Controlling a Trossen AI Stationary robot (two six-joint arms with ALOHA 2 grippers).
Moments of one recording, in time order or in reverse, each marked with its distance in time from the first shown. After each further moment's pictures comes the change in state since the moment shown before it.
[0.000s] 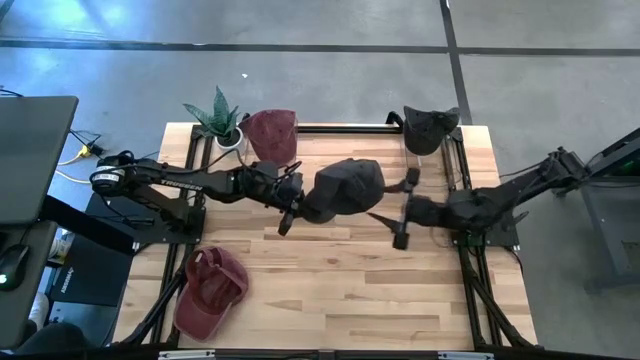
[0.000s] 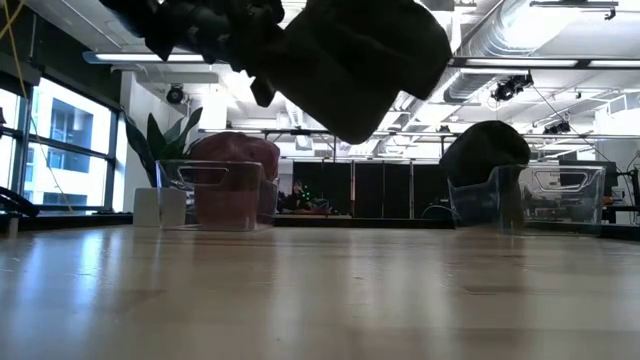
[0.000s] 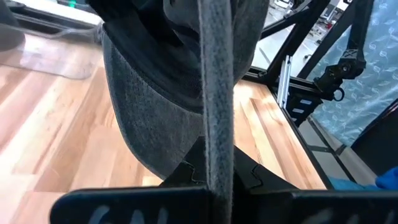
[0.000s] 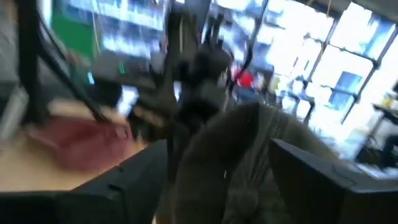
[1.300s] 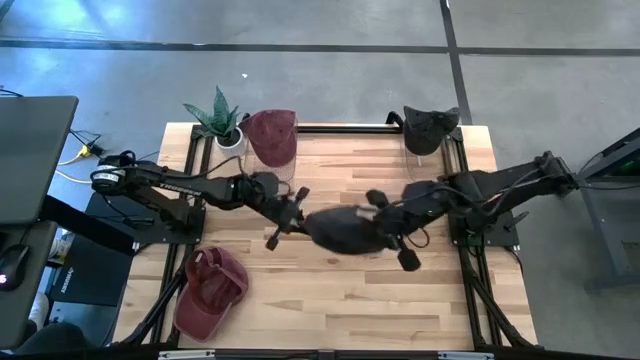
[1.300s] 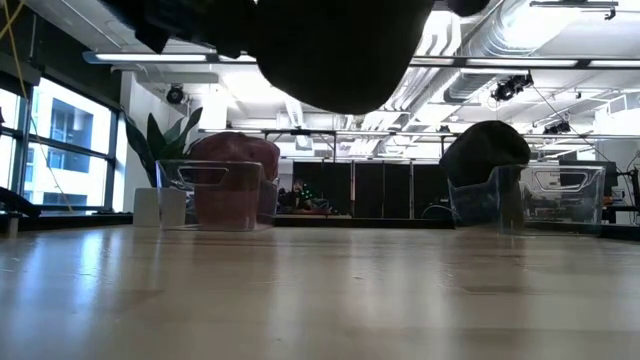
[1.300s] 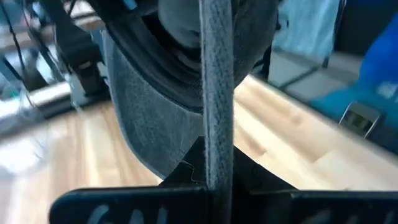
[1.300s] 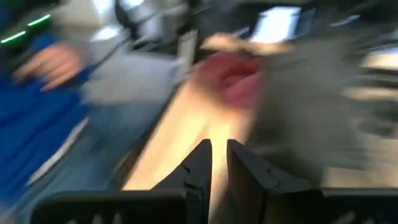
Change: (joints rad) left arm -0.094 0.000 -0.001 -0.018 0.121 0.569; right arm -0.084 0.263 0.609 -0.820 -0.682 0.311
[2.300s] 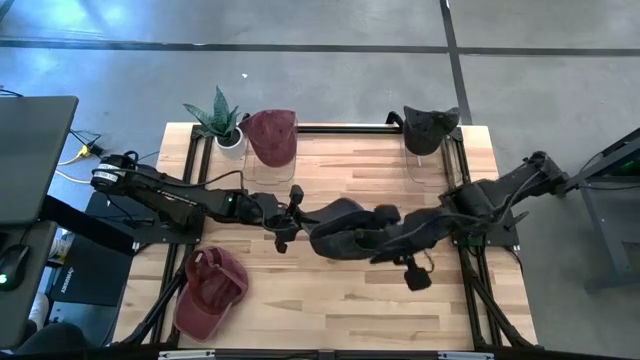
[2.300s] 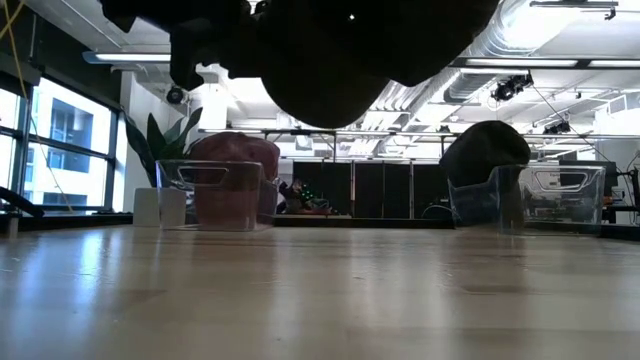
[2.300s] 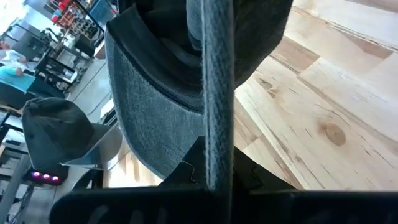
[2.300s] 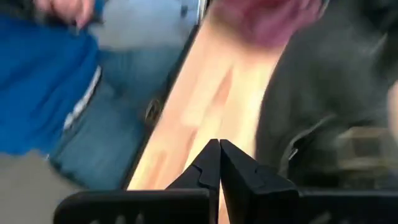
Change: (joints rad) left arm -0.147 0.000 0.000 -0.071 -0.598 0.373; right arm 0.149 0.109 0.180 -0.319 0.087 0.119
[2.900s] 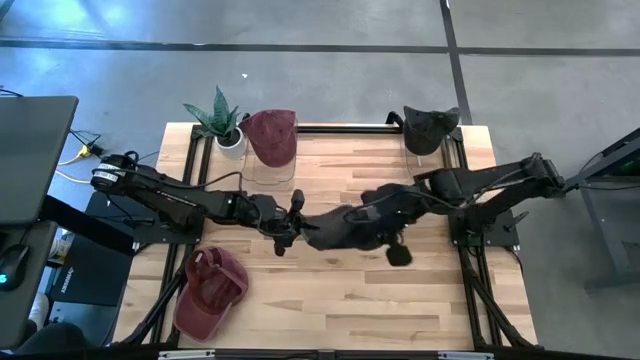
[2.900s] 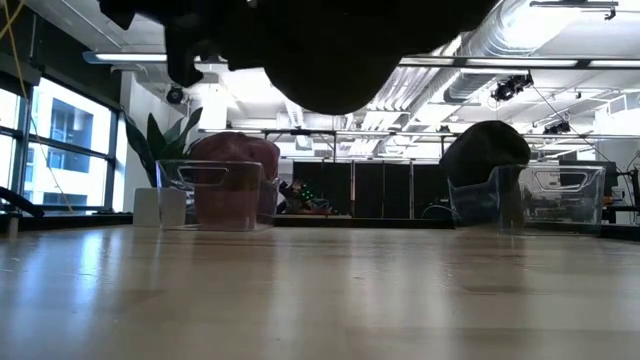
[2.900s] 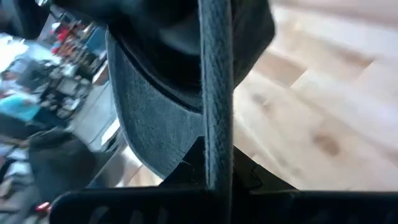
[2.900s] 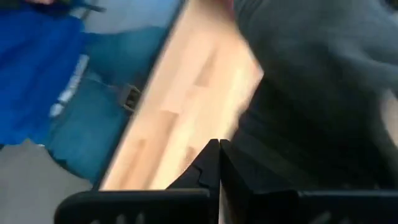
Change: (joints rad) left arm -0.019 0.000 0.000 0.034 0.037 0.098; right arm -0.213 0.023 -0.071 0.003 -0.200 -0.124
